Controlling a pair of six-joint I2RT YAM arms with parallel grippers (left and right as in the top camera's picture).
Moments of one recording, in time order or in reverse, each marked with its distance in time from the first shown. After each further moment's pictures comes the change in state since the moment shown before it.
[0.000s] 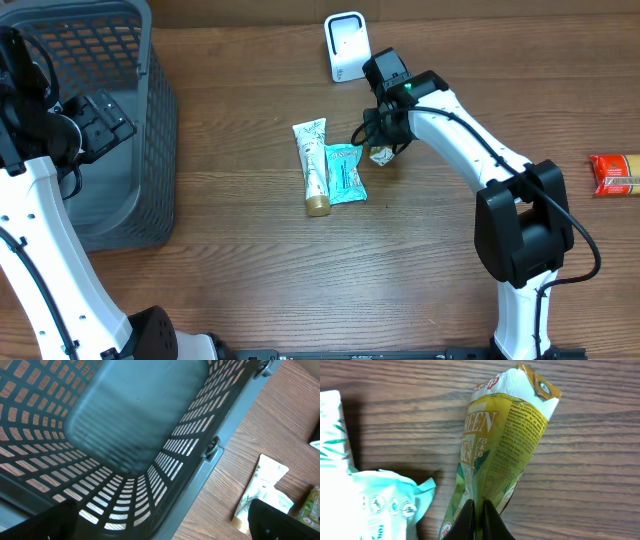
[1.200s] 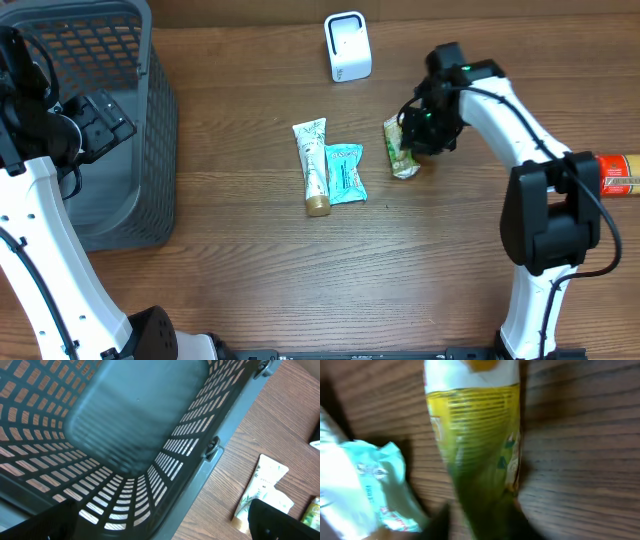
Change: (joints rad) left arm 0.000 0.000 0.000 0.000 0.000 0.000; right arm -0.203 0.011 -0.032 -0.139 -0.344 0.001
